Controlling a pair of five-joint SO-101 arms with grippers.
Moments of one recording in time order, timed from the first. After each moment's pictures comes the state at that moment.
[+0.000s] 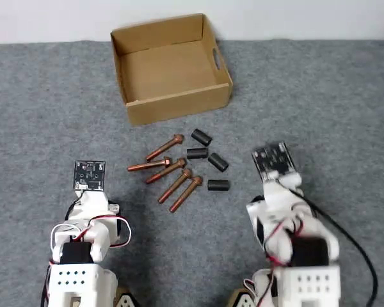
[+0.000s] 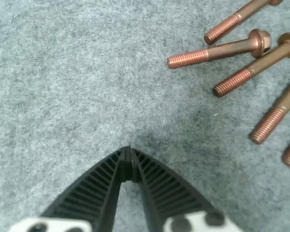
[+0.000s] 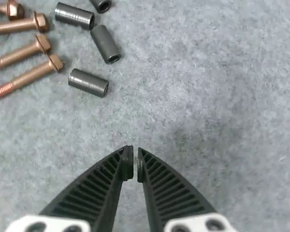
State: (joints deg) left arm -6.3 -75.6 91.9 50.4 5.2; right arm -5.6 -68.4 57.7 74.3 19.0
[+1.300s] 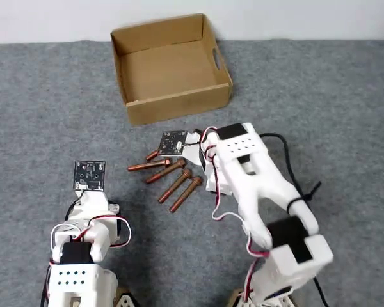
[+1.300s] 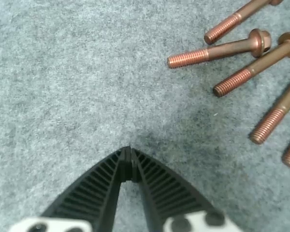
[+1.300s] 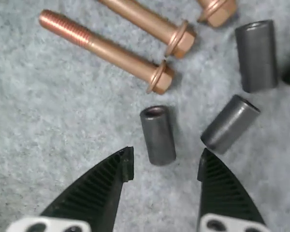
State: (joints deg) left arm -6.3 -75.6 91.9 50.4 5.2; right arm -22.0 9.6 15.1 71.9 57.6
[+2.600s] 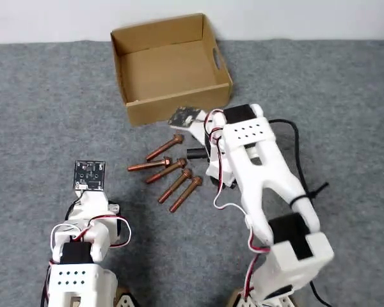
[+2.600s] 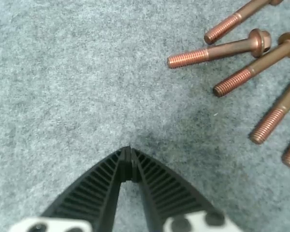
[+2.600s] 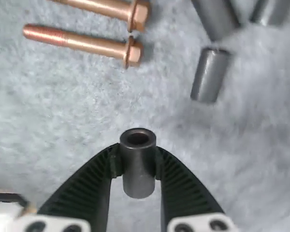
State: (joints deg) left arm -6.3 -75.6 91.9 50.4 5.2; right arm -19.7 7.3 3.2 87.6 38.5
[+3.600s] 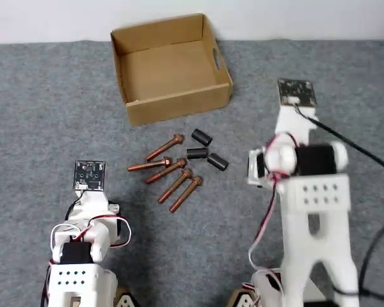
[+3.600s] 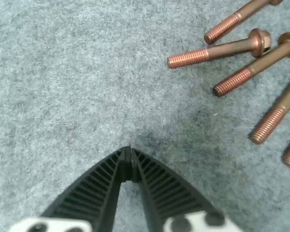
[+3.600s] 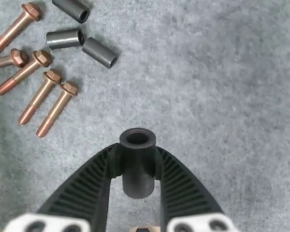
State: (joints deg) left arm -6.3 -75.6 91.9 50.4 5.2; right arm -7.1 -33.0 16.0 95.2 -9.2
